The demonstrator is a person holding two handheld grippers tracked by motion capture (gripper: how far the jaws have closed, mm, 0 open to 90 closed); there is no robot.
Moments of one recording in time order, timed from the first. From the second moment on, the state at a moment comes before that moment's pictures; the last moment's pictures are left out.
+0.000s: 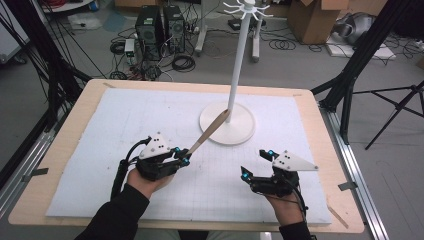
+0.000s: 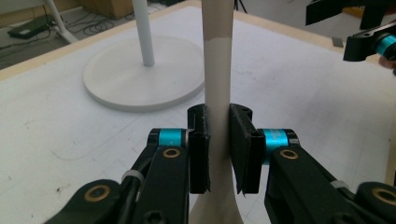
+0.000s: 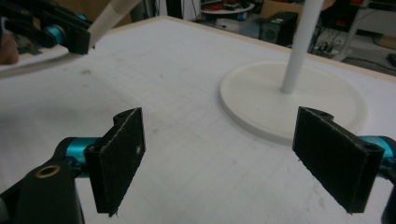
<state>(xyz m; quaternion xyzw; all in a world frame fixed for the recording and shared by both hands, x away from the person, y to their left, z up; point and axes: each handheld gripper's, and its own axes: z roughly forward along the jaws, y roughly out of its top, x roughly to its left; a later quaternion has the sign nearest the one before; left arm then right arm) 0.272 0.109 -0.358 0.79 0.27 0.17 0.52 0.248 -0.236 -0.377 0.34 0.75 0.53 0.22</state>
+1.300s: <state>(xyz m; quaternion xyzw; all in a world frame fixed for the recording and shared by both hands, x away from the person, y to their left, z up) 0.250 0.099 -0.356 0.78 0.23 0.16 0.56 0.281 -0.163 -0.327 0.28 0.72 0.61 0.15</state>
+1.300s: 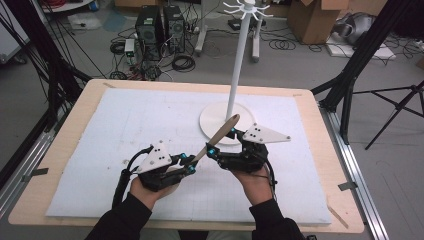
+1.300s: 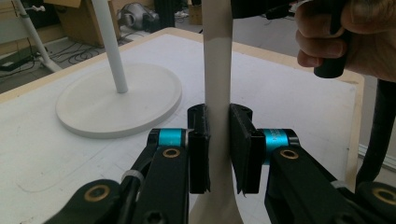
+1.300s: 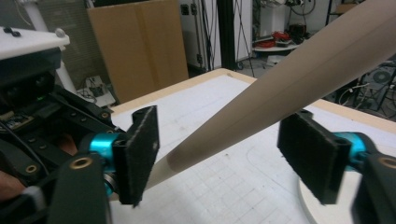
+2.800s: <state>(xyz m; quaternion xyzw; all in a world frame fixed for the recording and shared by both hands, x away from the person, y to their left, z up) 0.241 0.099 -0.347 0.78 0.18 0.15 0.58 0.262 -0.148 -0.290 0.20 0.73 0.65 0.10</state>
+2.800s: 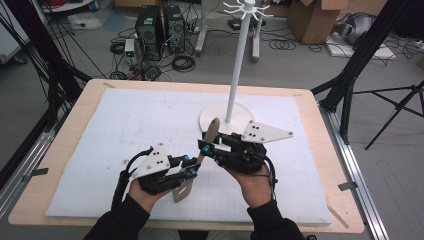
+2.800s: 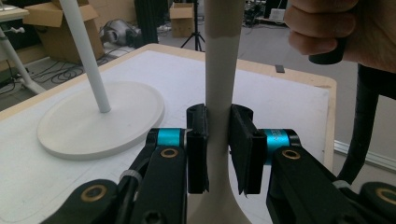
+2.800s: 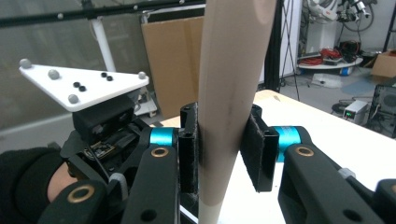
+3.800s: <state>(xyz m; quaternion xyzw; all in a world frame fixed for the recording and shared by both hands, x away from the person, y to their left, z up) 0.258 0.098 -0.342 0.76 0.07 0.03 0.64 0.256 -0.140 -0.284 0.09 0.76 0.65 0.02</state>
